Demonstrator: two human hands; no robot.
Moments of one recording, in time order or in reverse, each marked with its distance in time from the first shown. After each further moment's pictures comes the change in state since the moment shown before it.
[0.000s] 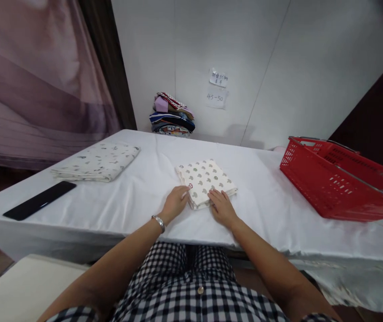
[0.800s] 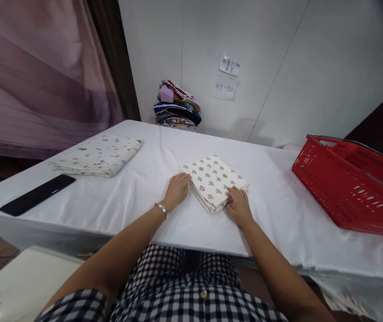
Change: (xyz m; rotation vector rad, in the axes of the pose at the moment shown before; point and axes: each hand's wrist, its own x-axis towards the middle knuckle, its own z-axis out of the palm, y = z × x) left_hand 0.038 -0.040 0.007 0.189 -0.011 0.059; right_hand -0.001 0.033 -0.002 0.047 0.150 0.193
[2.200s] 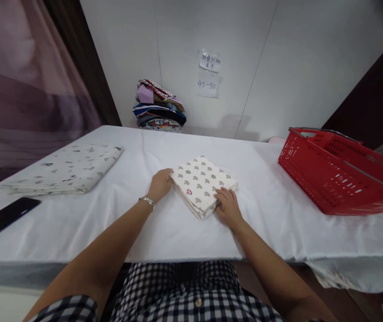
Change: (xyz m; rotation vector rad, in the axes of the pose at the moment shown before) left_hand 0.052 -0.031 -0.002 -0.026 -0.044 -0.175; right_hand 0.004 -0.004 0.003 0.006 0.022 -0.013
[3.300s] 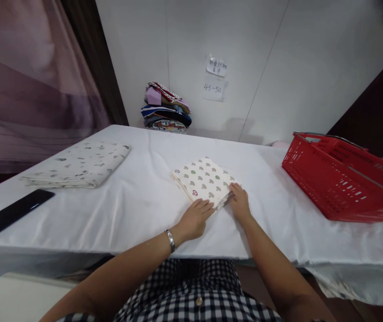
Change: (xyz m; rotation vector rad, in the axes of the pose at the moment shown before) left_hand -0.110 0.100 0.021 -0.057 -0.271 0.614; right_hand 0.009 0.043 0.006 0.022 0.125 0.272
